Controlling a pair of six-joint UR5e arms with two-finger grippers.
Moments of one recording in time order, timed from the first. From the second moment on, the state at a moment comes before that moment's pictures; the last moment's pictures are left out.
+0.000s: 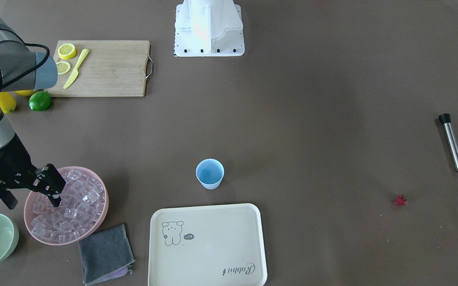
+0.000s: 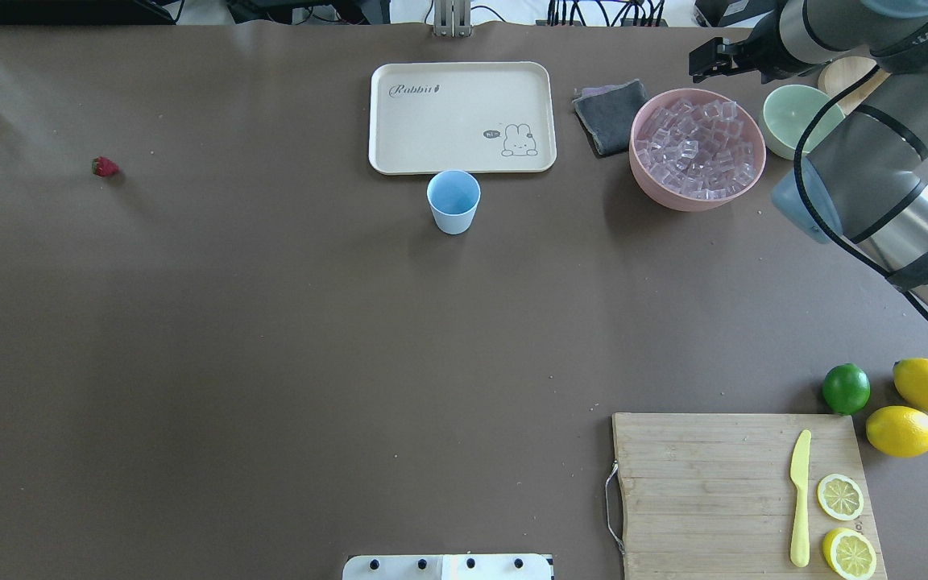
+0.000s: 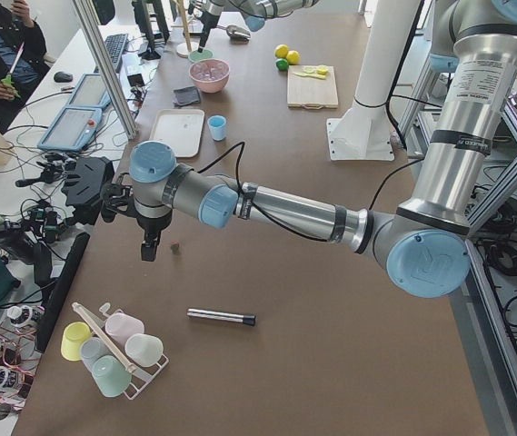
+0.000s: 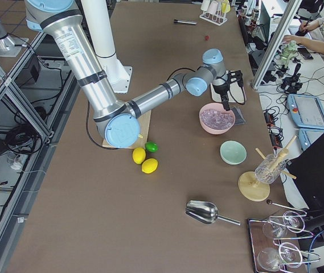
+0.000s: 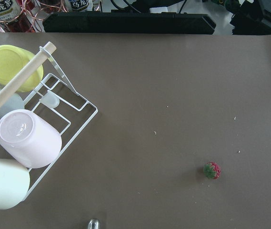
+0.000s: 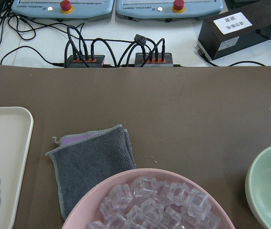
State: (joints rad) left arm -1.54 -1.82 -1.55 -1.77 -2.37 -0.31; right arm 1.03 -1.08 1.54 -1.18 1.89 0.90
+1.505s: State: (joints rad) left arm -1.53 -1.81 -1.53 -1.81 -2.36 -0.31; right arm 0.90 -1.06 1.39 -1.12 1.79 1.08
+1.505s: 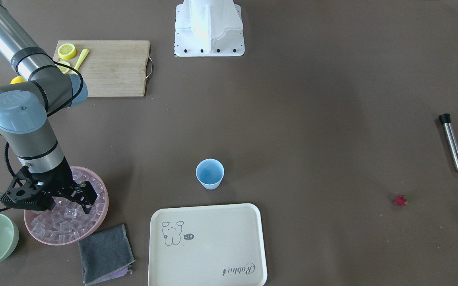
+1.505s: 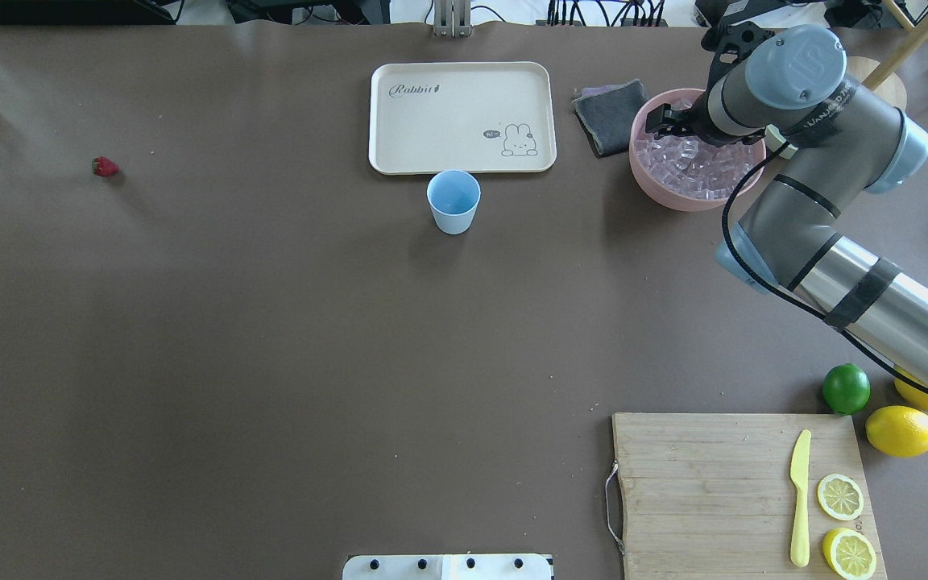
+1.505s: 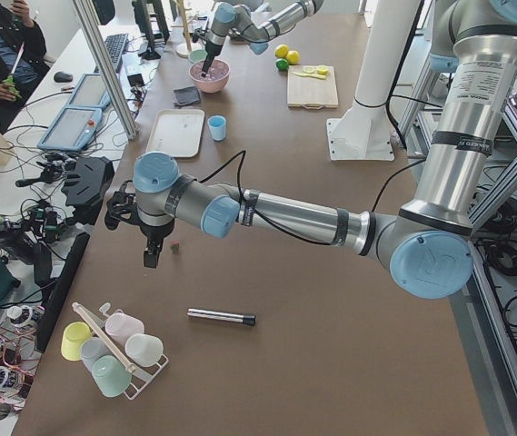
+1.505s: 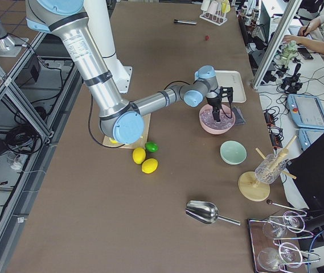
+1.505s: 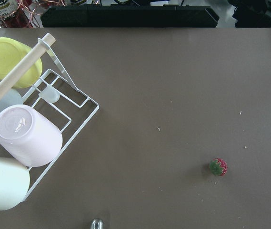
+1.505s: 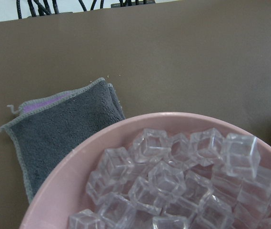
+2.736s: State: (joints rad) left arm -1.53 -1.81 -1.52 -1.81 -2.36 -0.31; right arm 0.89 -1.06 1.35 -1.12 1.79 1.05
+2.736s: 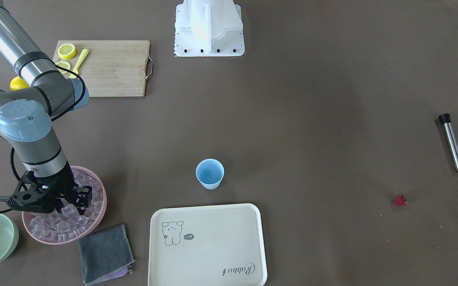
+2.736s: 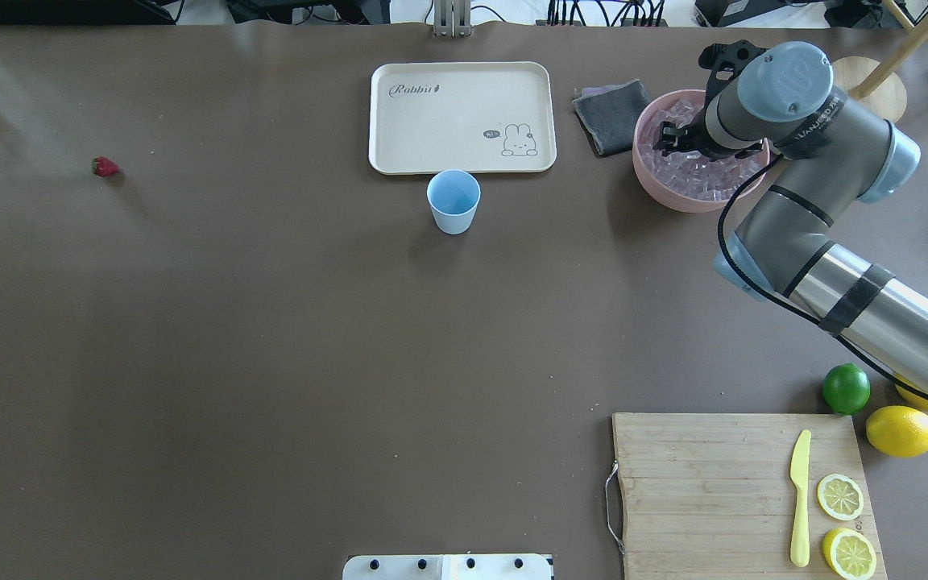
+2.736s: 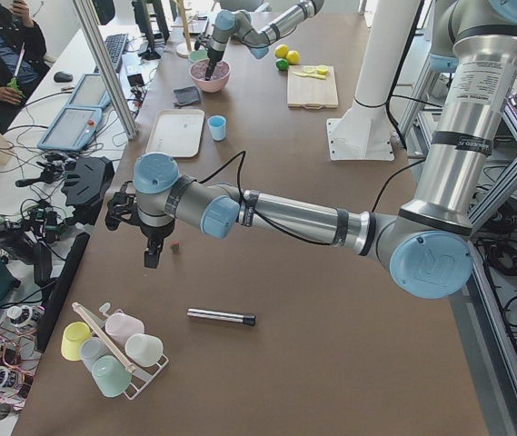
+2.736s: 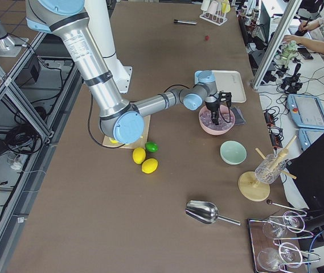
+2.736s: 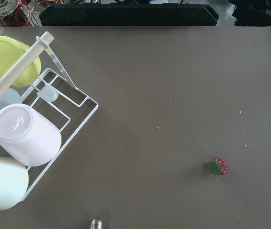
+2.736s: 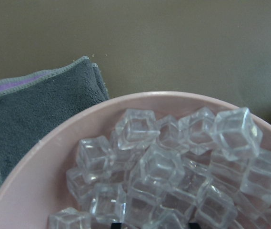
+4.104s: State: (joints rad) left arm -1.52 -1.80 -1.52 -1.84 -2.37 -0.31; right arm 0.95 -1.06 1.57 -1.14 1.81 1.03
